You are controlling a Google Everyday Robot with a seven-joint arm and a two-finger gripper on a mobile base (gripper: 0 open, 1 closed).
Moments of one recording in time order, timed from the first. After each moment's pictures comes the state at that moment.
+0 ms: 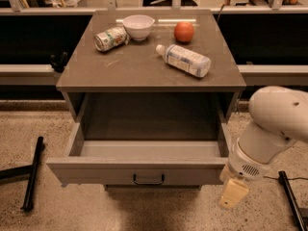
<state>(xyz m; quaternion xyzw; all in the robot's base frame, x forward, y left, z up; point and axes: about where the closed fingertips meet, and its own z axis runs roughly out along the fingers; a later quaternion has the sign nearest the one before) 0.361 -0.190 0.692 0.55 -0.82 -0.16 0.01</state>
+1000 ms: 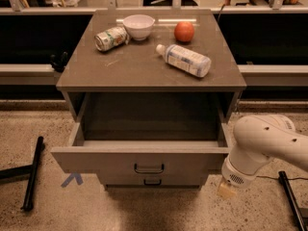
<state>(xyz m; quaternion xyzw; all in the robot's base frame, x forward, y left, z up) 0.391 -0.217 0.593 0.49 -0.87 -0.09 0.01</state>
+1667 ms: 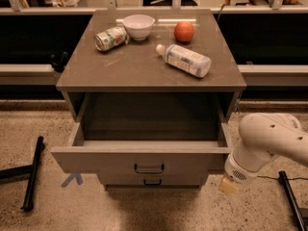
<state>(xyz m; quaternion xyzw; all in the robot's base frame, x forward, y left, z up) 0.404 -0.224 0.595 0.47 -0.88 -0.09 0.00</state>
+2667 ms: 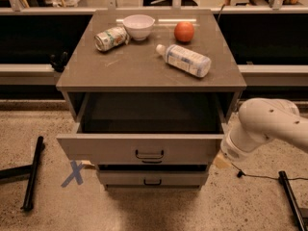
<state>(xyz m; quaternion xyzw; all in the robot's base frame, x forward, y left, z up) 0.477 -0.222 0.609 0.44 -0.89 -0.07 -0.08</state>
